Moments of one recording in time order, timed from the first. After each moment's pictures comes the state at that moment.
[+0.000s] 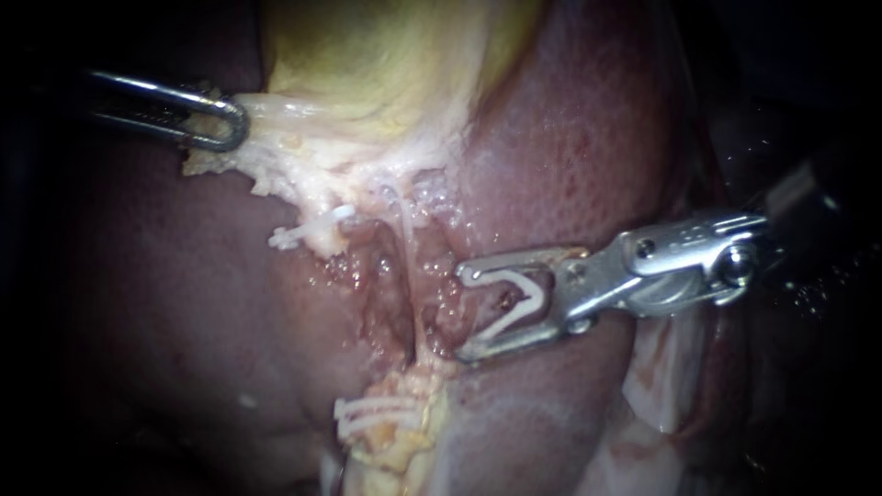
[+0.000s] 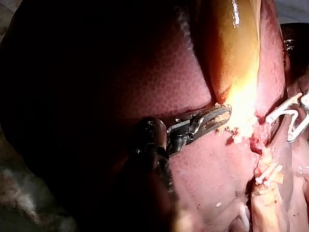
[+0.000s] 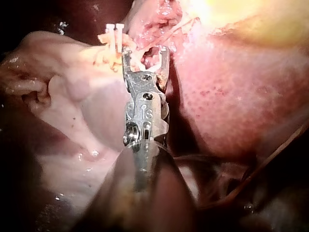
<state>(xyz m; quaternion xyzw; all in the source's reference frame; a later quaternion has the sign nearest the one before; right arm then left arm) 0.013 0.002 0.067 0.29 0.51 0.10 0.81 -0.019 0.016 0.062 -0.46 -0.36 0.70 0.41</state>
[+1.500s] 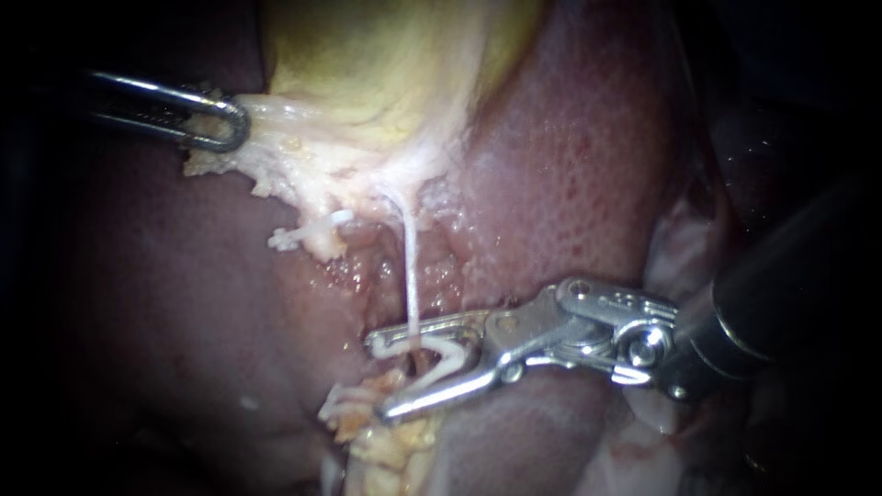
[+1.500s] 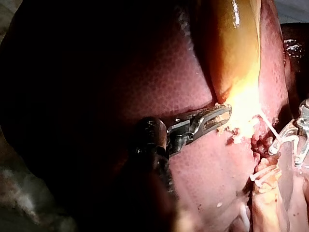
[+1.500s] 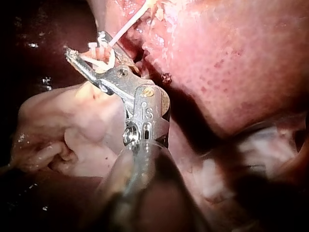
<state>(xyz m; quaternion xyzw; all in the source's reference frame) 0.017 -0.002 0.068 0.42 0.60 0.18 0.66 -0.019 0.016 0.062 -0.47 -0.36 0.70 0.41</state>
